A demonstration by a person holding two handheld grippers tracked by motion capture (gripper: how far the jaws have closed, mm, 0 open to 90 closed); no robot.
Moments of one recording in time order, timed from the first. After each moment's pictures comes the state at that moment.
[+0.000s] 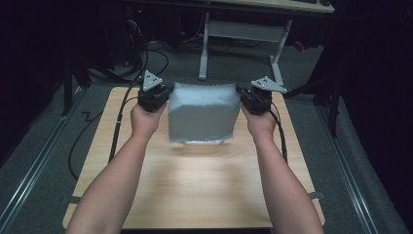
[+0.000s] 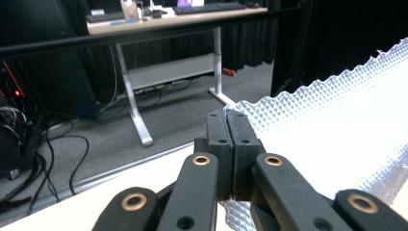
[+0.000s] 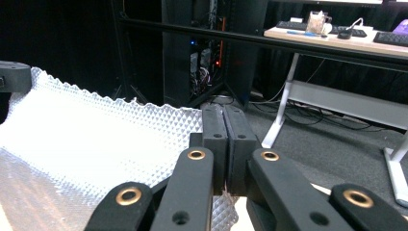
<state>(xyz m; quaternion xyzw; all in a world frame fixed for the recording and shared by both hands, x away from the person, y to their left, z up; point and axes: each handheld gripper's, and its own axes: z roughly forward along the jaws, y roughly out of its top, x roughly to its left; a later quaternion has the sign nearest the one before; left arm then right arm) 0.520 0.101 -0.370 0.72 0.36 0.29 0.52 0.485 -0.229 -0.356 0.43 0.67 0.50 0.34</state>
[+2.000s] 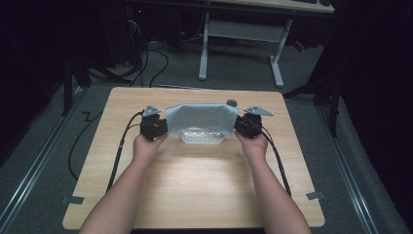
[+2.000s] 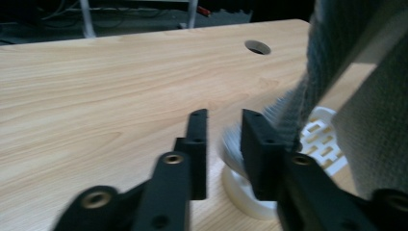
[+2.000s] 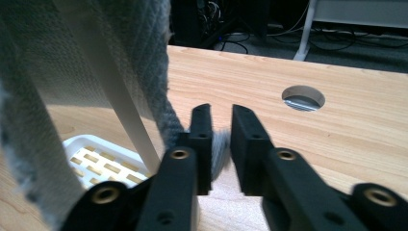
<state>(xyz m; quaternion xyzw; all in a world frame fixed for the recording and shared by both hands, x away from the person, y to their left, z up) 0.505 0.122 -0.481 0.74 0.42 0.15 0.50 0.486 -0.238 -0.468 0.50 0.69 0.46 0.24</state>
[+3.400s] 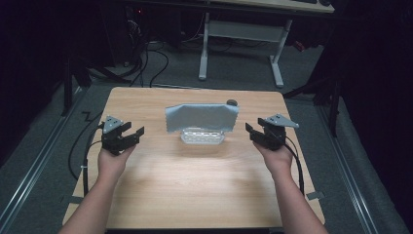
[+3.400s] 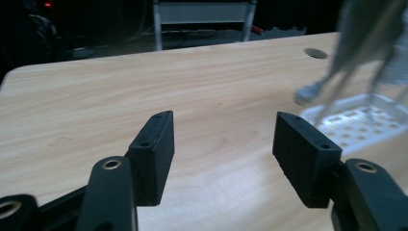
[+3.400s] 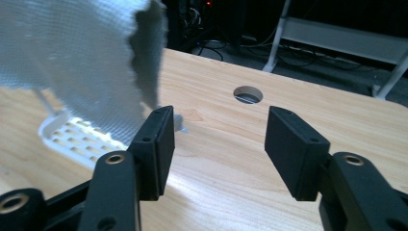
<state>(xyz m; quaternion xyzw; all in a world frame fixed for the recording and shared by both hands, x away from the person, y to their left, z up) 0.433 0.207 -0.465 0.71 0.45 0.24 0.48 0.417 -0.279 -0.430 0.47 0.71 0.43 0.31</state>
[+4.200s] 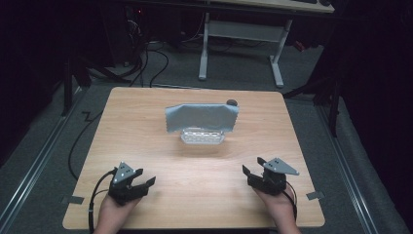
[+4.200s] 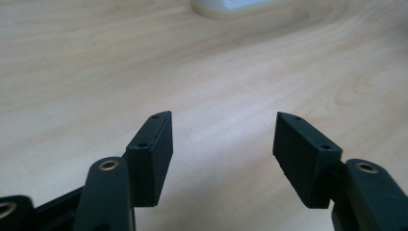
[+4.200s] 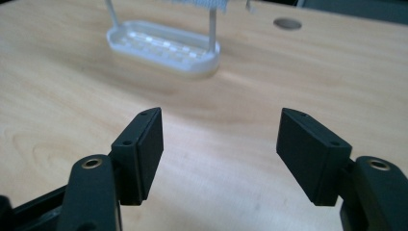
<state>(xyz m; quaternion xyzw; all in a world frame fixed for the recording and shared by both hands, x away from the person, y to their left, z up) 0.309 0.180 -0.518 0.78 0.42 0.15 0.43 0.305 -0.269 -0.490 0.47 0.73 0.41 0.27</state>
